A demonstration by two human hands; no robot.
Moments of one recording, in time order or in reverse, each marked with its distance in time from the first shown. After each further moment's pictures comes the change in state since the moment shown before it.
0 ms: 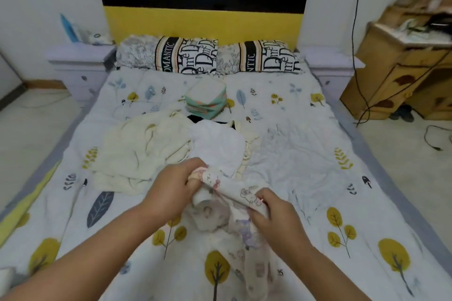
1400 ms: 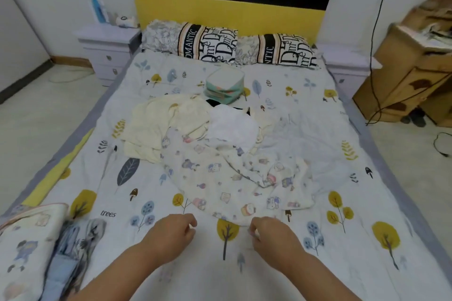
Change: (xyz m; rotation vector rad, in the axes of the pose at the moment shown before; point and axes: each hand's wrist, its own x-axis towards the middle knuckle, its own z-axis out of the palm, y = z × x) left_hand -0.149 -0.059 0.034 0.307 -0.413 -0.313; right_hand -0.076 0.002 0.047 -0.571 -0.420 0.016
